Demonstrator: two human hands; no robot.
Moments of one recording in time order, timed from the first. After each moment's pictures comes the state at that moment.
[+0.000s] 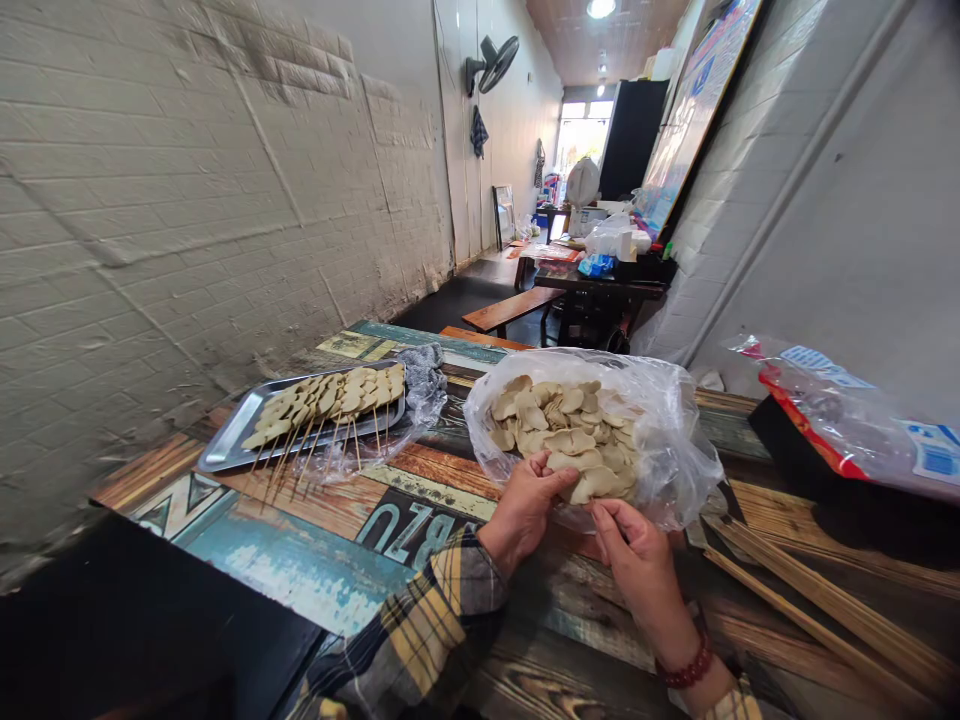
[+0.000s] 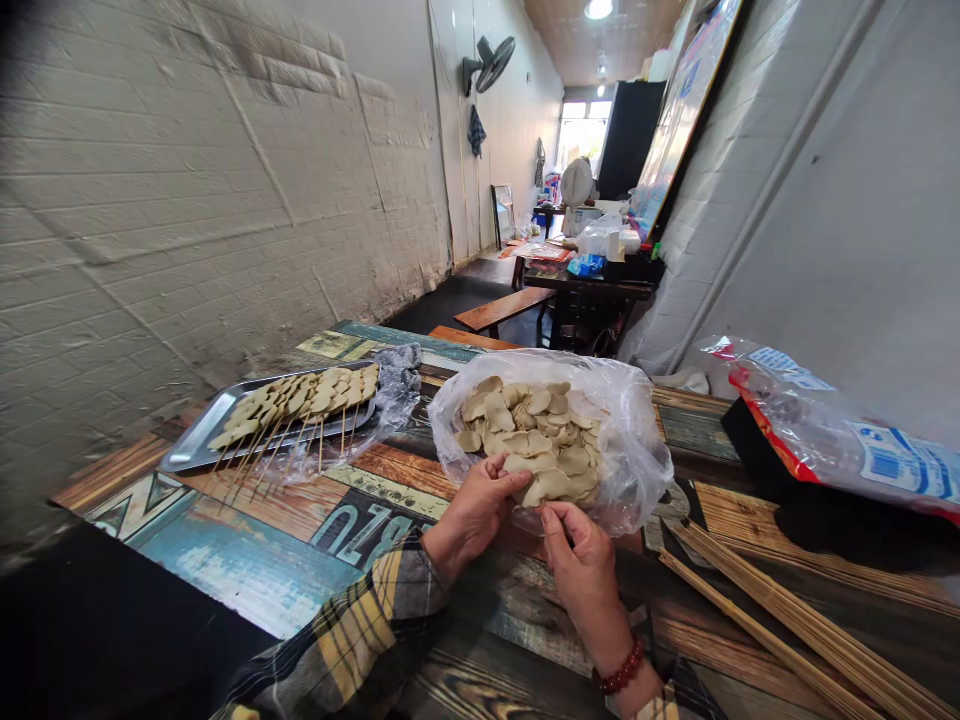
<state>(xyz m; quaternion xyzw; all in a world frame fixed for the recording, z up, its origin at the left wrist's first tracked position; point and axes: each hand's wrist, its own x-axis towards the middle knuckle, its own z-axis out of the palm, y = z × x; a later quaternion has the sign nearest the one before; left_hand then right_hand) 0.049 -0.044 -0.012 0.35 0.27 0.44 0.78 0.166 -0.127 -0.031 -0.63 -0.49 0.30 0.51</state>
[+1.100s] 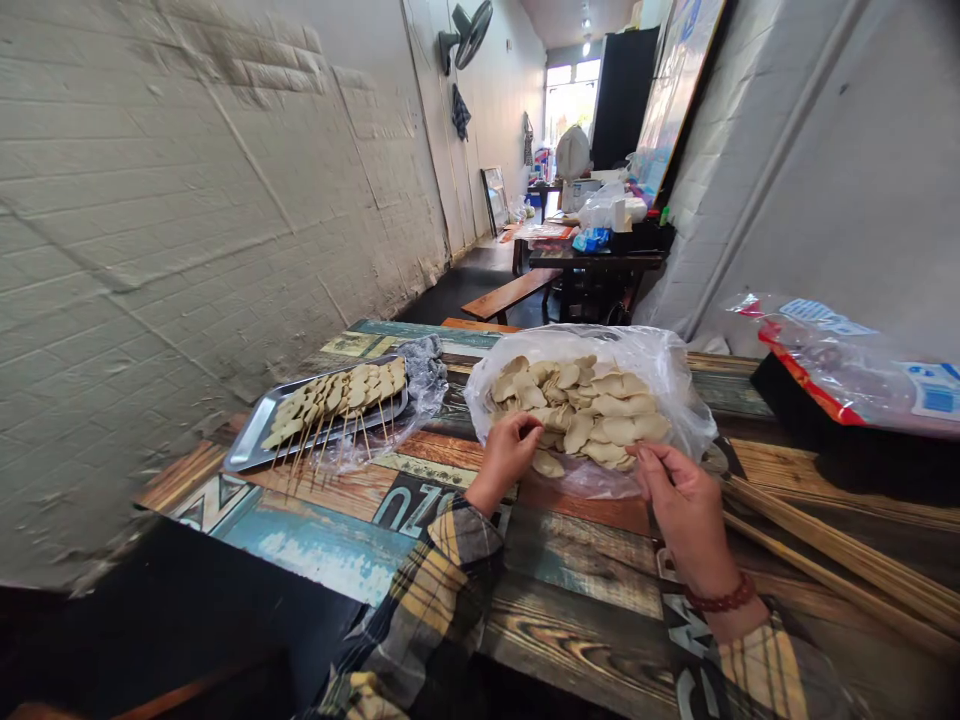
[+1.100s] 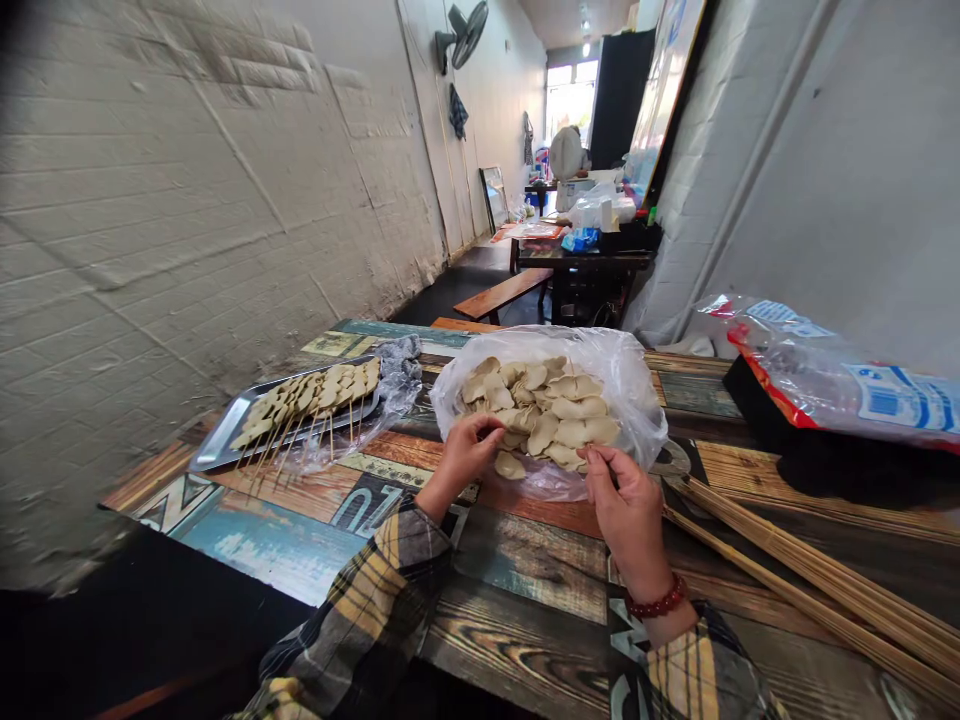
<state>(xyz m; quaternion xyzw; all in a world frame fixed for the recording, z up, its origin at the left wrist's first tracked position) 0.017 0.001 -0.020 0.72 0.44 0.41 0.34 0.205 -0.125 -0.017 -0.63 -0.43 0.24 0.60</state>
